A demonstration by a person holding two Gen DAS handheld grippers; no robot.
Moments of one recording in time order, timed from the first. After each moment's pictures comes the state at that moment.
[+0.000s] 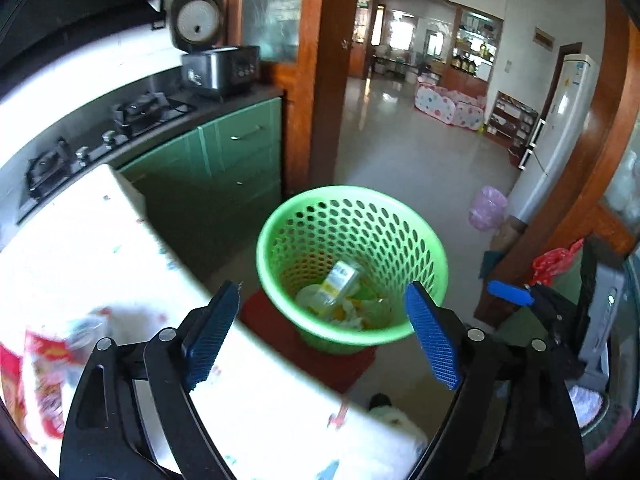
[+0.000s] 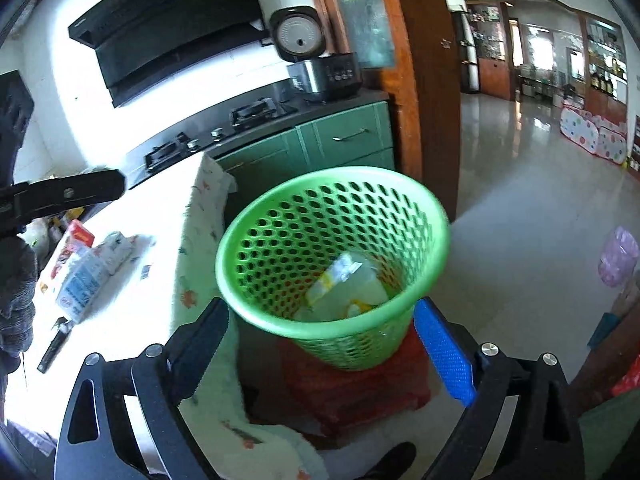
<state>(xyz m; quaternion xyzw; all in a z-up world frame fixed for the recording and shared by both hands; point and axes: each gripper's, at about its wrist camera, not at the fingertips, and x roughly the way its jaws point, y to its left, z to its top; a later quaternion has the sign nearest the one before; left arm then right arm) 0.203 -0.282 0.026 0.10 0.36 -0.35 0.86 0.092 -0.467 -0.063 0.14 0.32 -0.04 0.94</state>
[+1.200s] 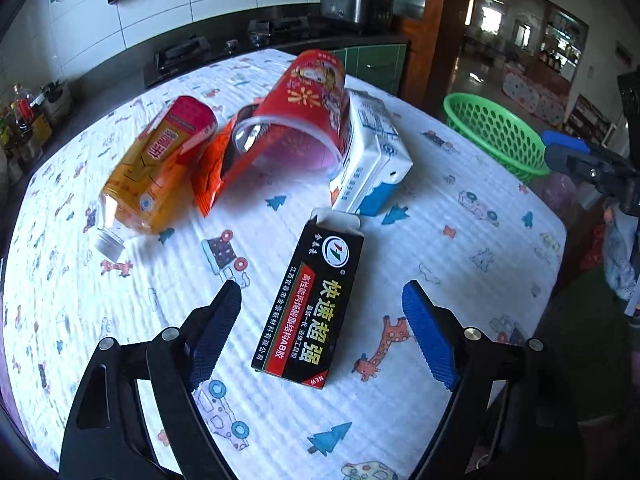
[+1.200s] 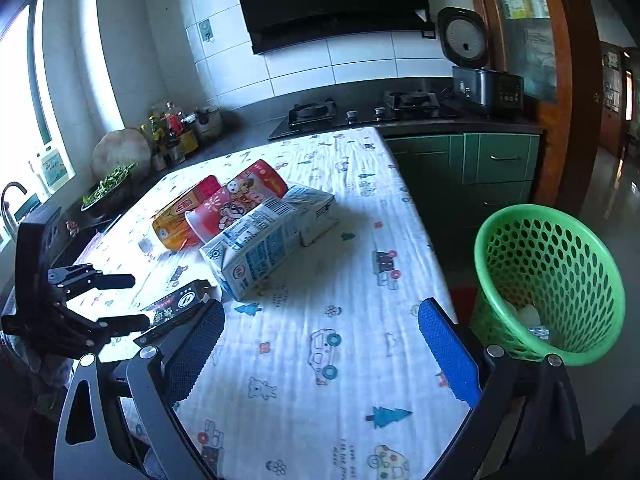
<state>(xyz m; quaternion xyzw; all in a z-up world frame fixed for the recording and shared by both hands) 0.145 0.002 -0.056 0.09 0.44 -0.20 0.87 0.127 -0.245 -0.024 0.05 0.33 0.15 0.93</state>
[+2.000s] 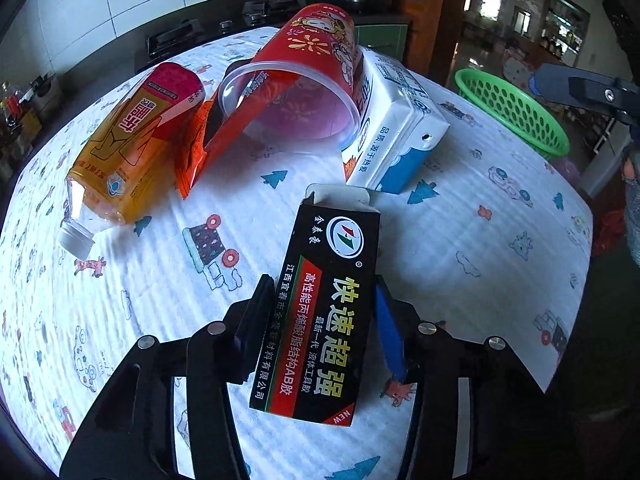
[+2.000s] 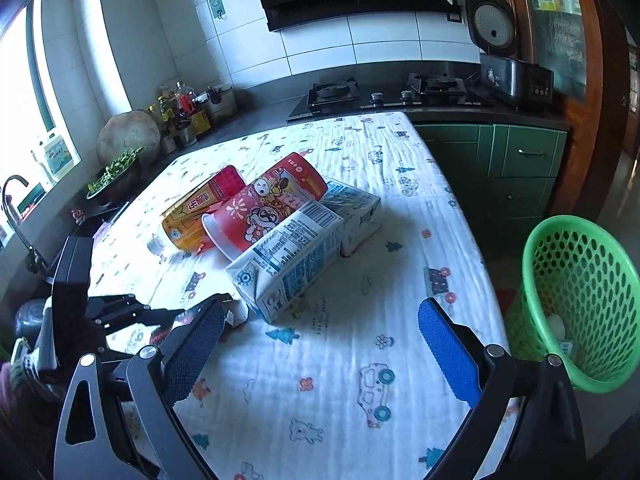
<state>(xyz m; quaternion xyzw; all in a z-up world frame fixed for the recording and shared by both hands) 0.165 -0.002 -0.089 0.10 0.46 -0.20 0.86 0.175 -0.198 -0.020 0.05 0.37 0.18 0.91</state>
